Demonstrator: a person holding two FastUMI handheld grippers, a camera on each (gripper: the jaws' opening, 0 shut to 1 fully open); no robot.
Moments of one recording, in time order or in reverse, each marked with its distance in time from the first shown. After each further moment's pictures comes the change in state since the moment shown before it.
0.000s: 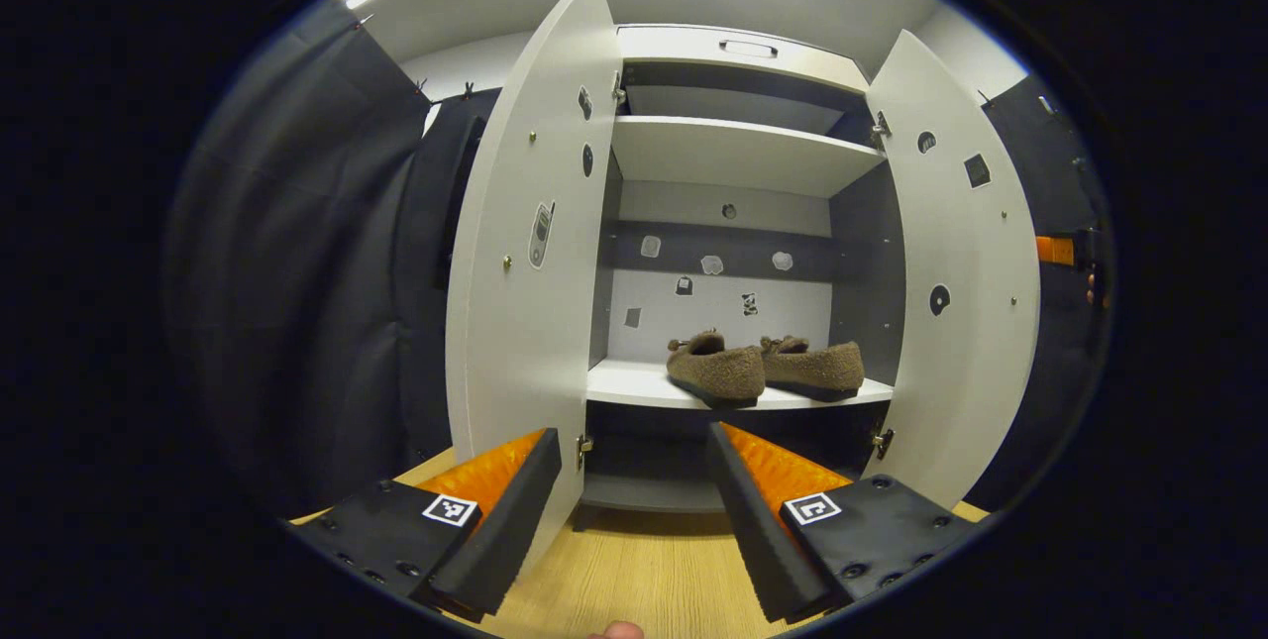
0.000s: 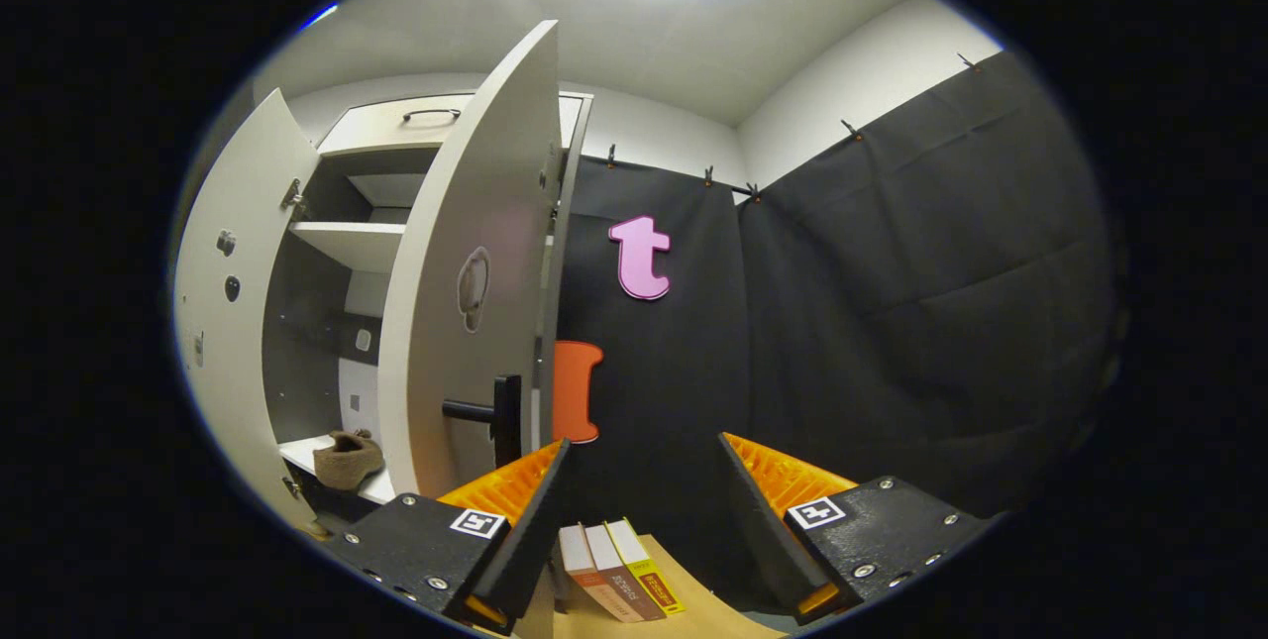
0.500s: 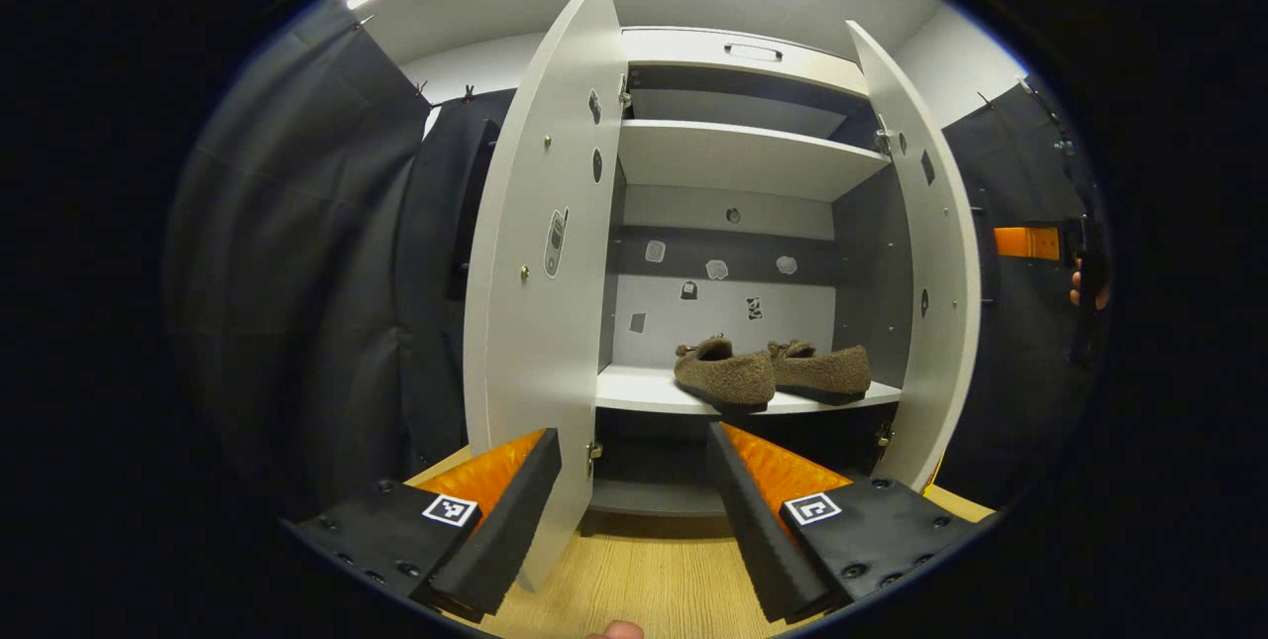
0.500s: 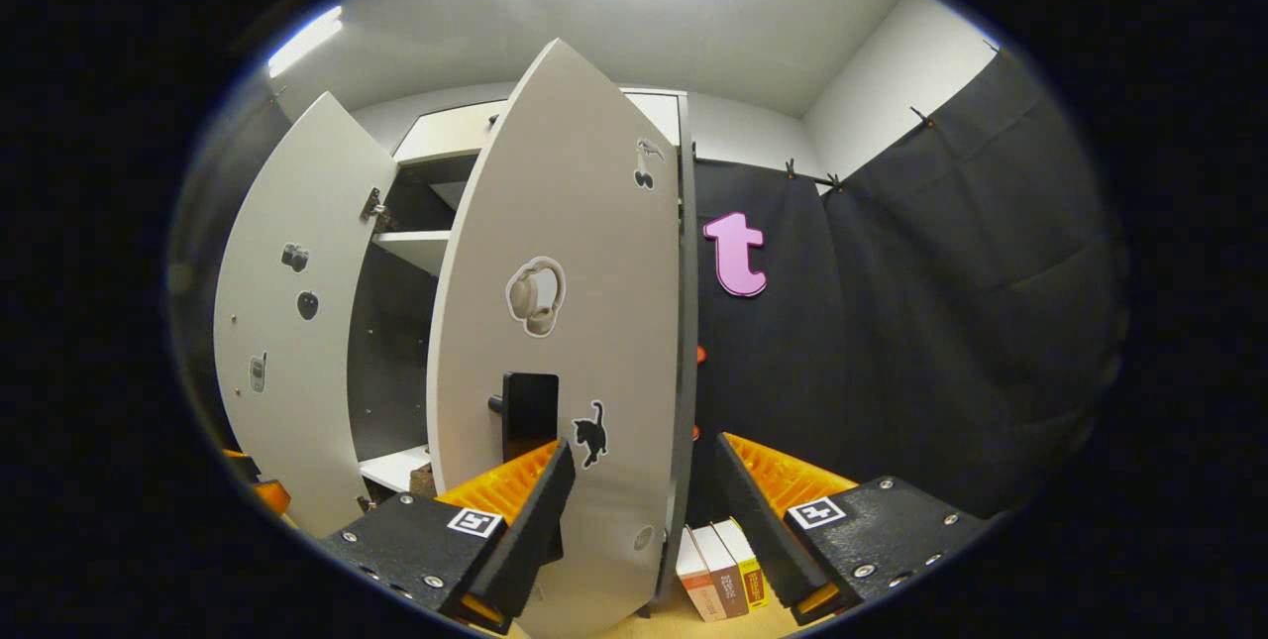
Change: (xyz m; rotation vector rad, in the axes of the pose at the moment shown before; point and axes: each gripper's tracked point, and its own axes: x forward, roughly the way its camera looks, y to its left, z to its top) left arm 0.001 0.016 0.002 0.017 -0.012 0.006; right arm 0.003 0.116 0.004 0.050 -0.003 0.218
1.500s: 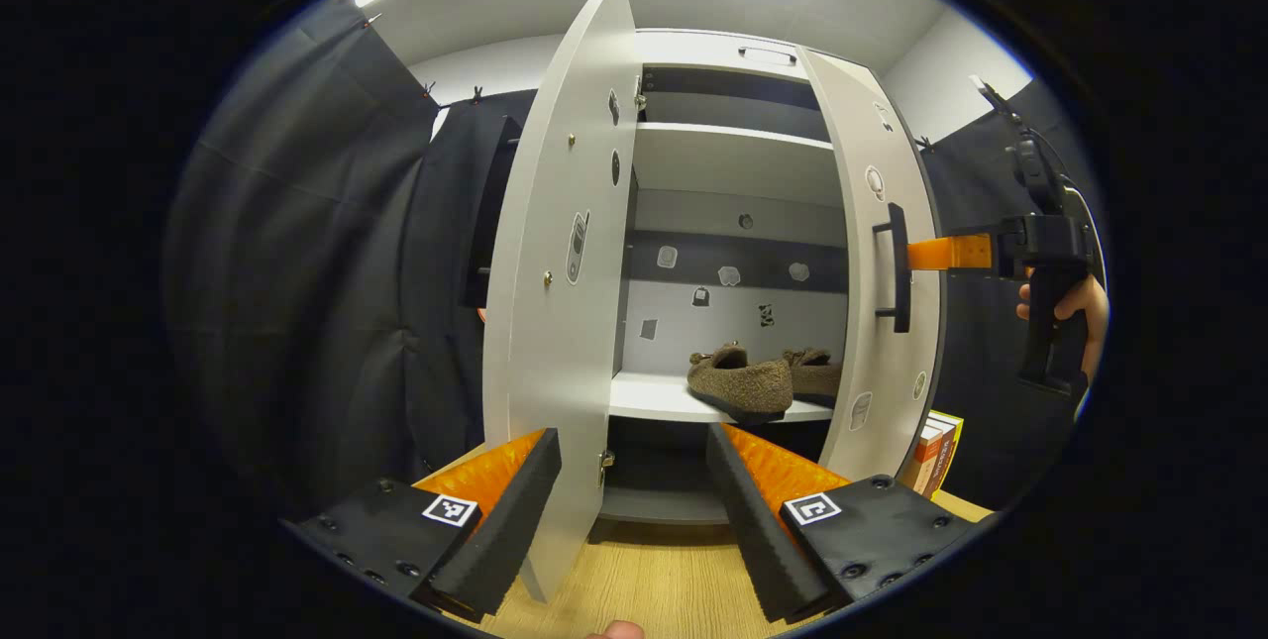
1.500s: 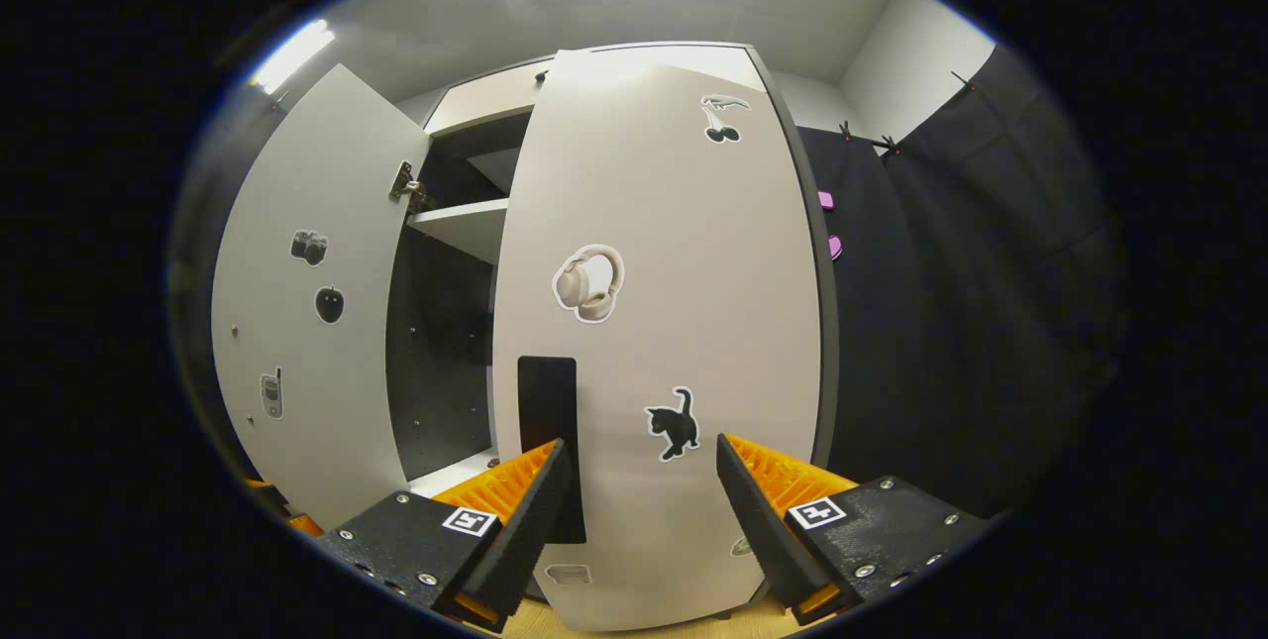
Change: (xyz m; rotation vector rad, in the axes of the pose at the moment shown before) left arm 0.011 0.012 0.004 -0.017 -0.019 0.010; right arm 0.072 0.096 -0.032 0.054 0.086 0.123
